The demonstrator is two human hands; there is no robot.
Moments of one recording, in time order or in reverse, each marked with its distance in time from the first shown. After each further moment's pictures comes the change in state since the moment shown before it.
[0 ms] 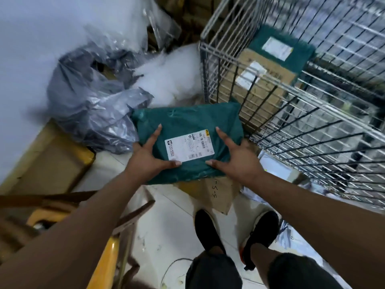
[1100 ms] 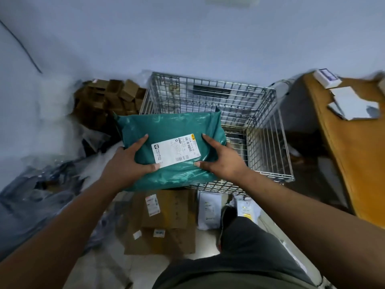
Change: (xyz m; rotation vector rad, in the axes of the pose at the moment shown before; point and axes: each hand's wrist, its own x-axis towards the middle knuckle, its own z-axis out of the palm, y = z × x) left_hand -0.158 0.308 -0.150 0.273 -0.065 0.613; right_hand -0.247 -0.092 -0.281 0.113 0.464 0.209
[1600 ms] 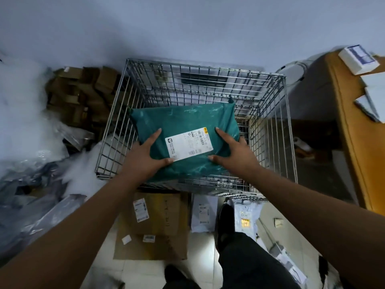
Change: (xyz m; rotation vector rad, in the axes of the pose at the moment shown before) left_hand 0.178 0.087 0.121 -0.010 -0.066 -0.030; right_hand 0.154 0.148 -0.056 0.098 0.002 0.111
